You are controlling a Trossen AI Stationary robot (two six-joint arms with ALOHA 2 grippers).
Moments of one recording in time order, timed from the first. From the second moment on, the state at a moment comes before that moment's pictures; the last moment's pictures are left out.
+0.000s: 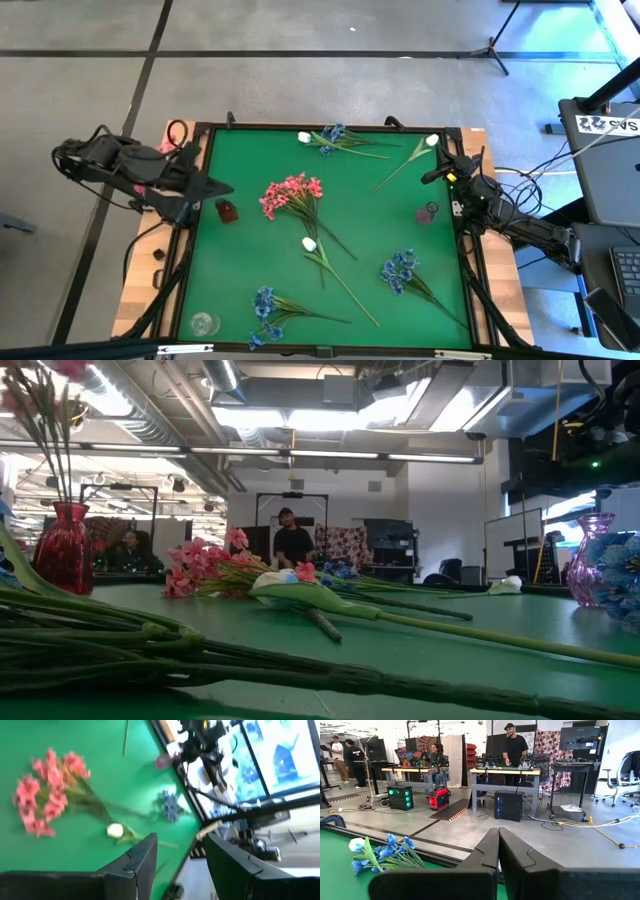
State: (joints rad) left arm -0.30 0.80 1.28 -1.00 -0.35 -1.24; right arm -0.40 0.00 0.01 0.08 0.74 -0.06
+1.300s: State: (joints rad) left arm 0.00 1.12 1.28 -0.20 -0.43 -0.42; right arm -0.40 0.23 0.15 0.34 0.27 0.55
